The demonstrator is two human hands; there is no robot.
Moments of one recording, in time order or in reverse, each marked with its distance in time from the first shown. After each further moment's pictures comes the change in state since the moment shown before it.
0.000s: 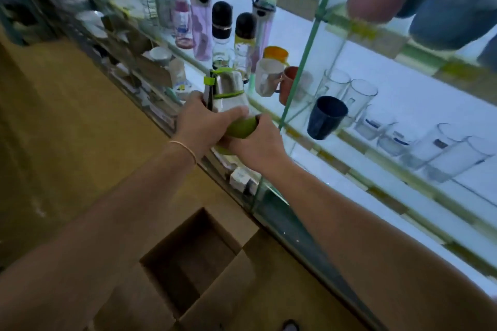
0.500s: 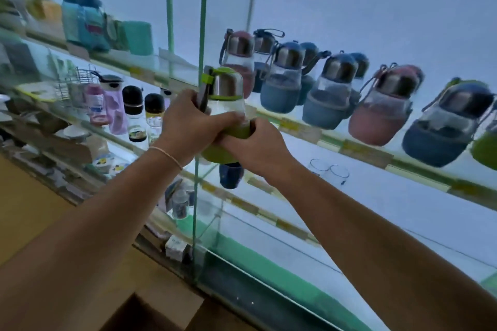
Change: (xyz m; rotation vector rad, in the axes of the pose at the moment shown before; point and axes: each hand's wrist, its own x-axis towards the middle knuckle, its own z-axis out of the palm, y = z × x) left_hand -0.072 0.177 0.085 -0.095 -0.163 0.390; right_hand -0.062 -0.040 -0.206 -0.056 0.280 -0.131
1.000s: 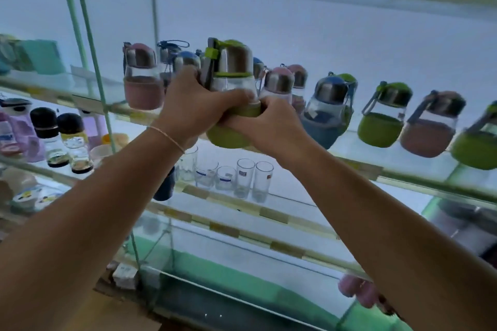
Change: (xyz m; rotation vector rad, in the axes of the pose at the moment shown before) left_hand -0.058 0.128 0.133 -0.179 -0.221 0.238; right_hand -0.056 0.033 -0.183 -0.045 0.279 -0.030
